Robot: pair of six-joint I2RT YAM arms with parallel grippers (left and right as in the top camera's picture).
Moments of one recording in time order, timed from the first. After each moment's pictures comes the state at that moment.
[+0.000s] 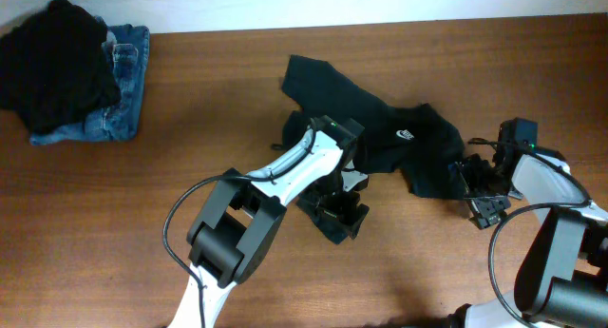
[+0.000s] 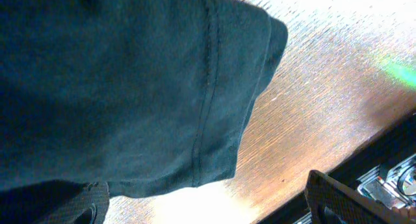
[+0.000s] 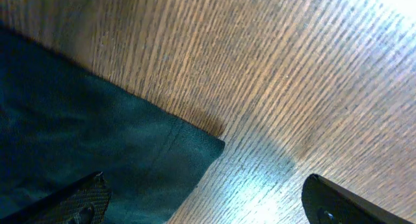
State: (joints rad) left arm -0.73 2.27 1.73 -1.26 0.39 0.00; right arm -0.34 1.70 0.96 -0.76 -0.15 0.87
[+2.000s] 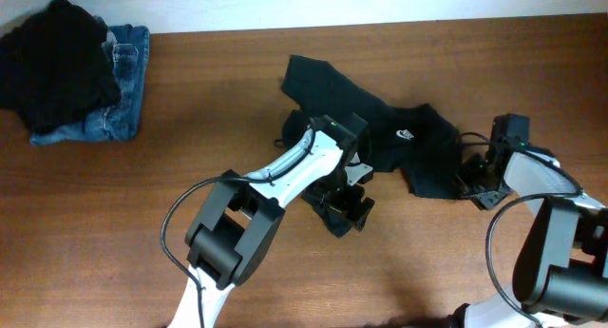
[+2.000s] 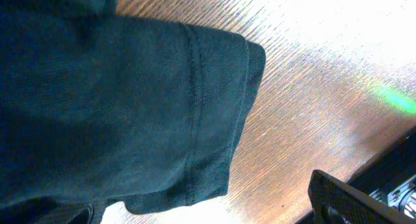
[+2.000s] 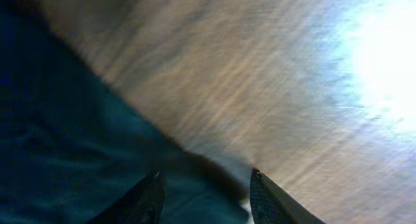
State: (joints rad) left arm -0.73 2.26 1.73 -1.17 0.37 -0.02; right arm -0.30 1.75 0.96 -0.61 -0.05 0.64
